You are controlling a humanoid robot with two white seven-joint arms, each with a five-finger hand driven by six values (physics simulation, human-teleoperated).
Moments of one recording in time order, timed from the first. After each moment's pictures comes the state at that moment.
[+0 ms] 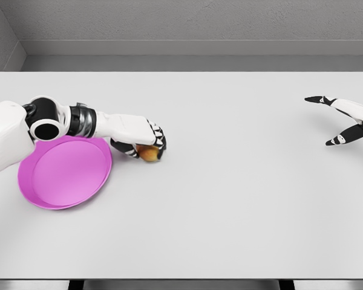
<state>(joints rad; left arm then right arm) -0.98 0.61 -1.15 -1.26 -0.35 -0.61 -0.51 -0.59 -0.72 0.33 -0.85 0.13 -0.61 0.61</state>
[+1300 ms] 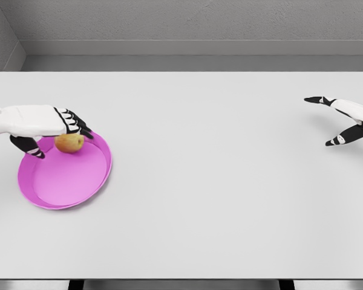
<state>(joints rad) -0.94 1.09 -1.06 -1.47 -0.20 -0.61 -0.51 -0.58 -0.72 0.33 -0.85 0.14 -0.61 0.61</state>
